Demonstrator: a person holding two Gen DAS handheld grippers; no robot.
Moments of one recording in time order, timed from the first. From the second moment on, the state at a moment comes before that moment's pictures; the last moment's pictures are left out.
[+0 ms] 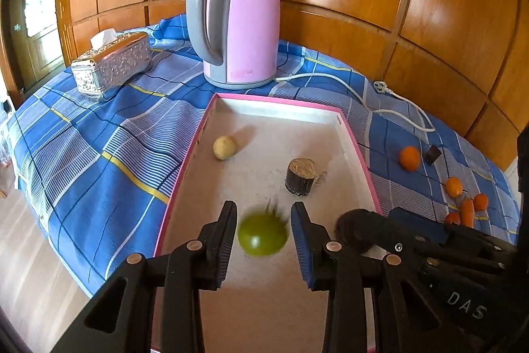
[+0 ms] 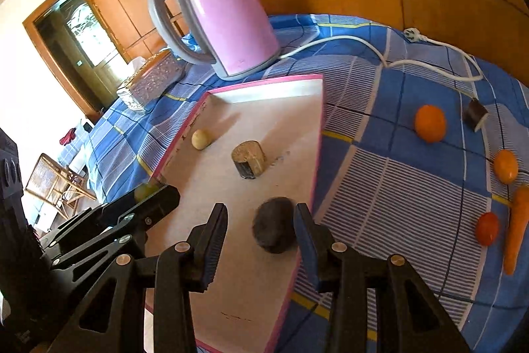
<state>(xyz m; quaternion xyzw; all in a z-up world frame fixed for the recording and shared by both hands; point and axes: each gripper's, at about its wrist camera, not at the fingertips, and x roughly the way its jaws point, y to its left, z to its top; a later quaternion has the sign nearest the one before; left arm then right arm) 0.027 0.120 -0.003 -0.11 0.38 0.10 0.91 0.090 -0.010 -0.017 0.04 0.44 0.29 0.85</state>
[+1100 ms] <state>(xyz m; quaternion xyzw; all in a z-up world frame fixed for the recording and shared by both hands) 0.023 0.048 0.015 -0.06 0.37 0.01 0.93 0.068 -0.152 -0.029 0.13 0.44 0.12 0.88</state>
